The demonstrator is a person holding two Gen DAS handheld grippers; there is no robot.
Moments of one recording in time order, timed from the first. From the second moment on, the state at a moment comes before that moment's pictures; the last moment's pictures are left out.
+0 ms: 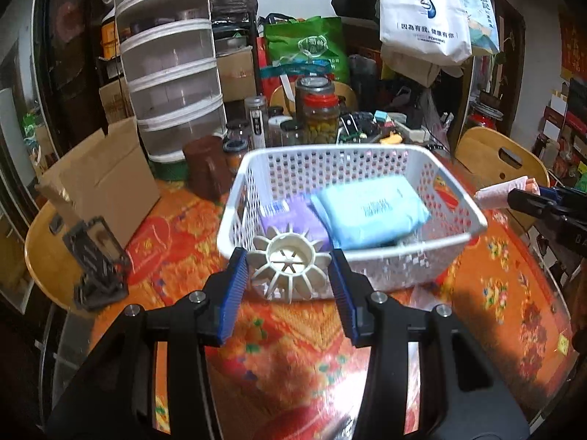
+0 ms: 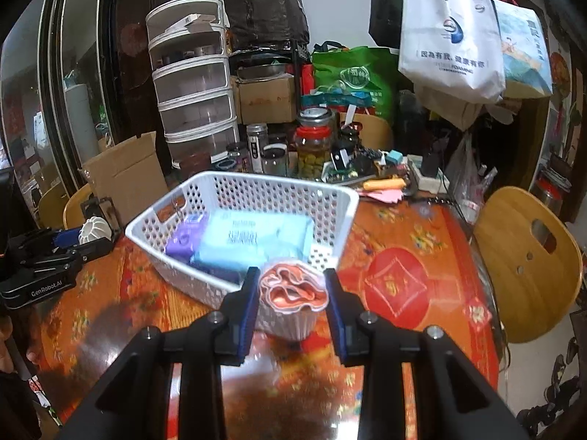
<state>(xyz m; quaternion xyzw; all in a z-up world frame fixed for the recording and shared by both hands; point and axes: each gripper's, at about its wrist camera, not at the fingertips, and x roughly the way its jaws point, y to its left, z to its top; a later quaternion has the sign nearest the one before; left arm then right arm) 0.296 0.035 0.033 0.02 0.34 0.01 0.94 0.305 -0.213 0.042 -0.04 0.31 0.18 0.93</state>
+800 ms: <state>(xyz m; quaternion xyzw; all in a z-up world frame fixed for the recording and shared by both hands) 0.434 0.035 0.002 0.01 0.42 0.00 0.91 0.402 -0.148 0.000 -0.08 0.38 0.17 0.91</state>
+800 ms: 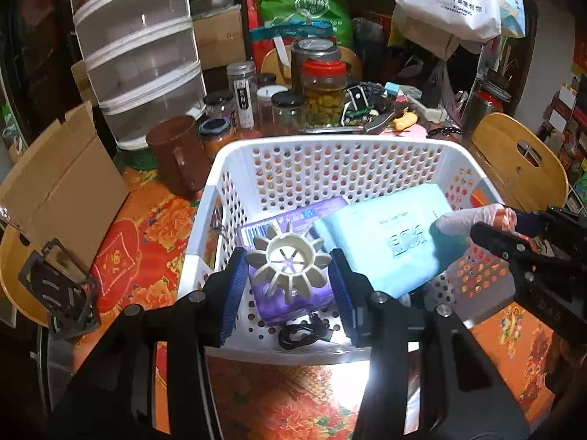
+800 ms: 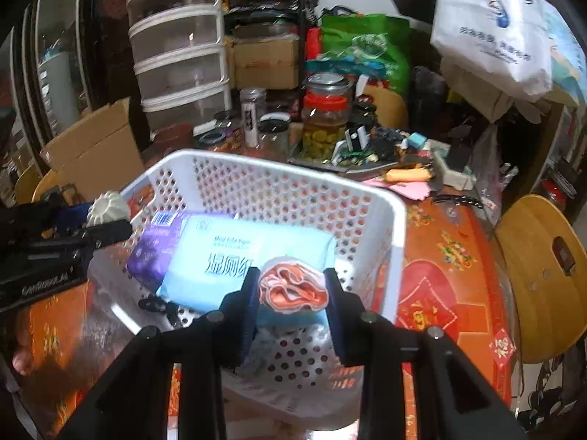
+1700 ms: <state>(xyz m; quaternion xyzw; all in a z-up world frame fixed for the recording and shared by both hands) 0.304 0.055 0.007 -0.01 0.38 0.04 0.92 0.301 -0.209 0.003 -0.04 0.34 0.19 0.92</state>
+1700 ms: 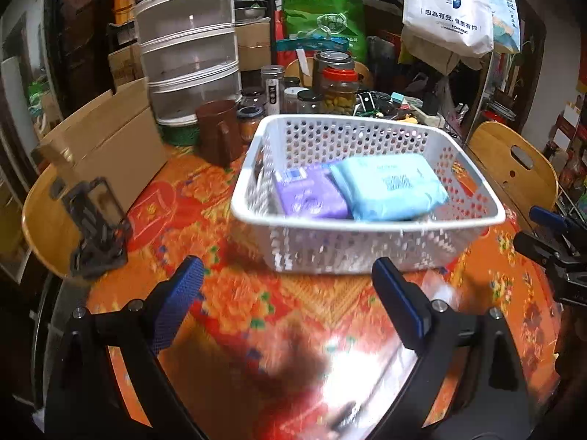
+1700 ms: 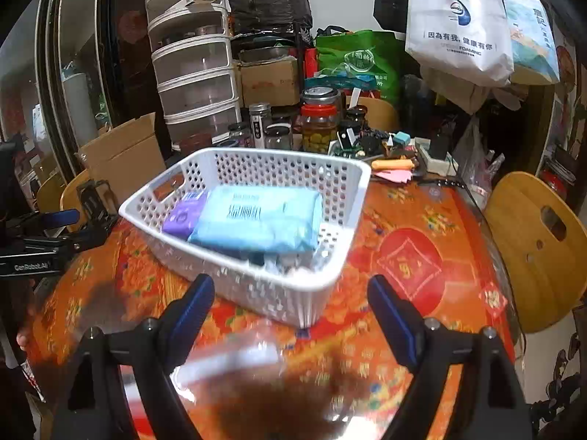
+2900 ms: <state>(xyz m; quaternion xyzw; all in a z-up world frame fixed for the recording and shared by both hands) 0.160 0.027 -0.129 -0.09 0.47 0.03 0.88 0.295 -0.187 -0.120 -0.06 0.43 0.24 0.87</state>
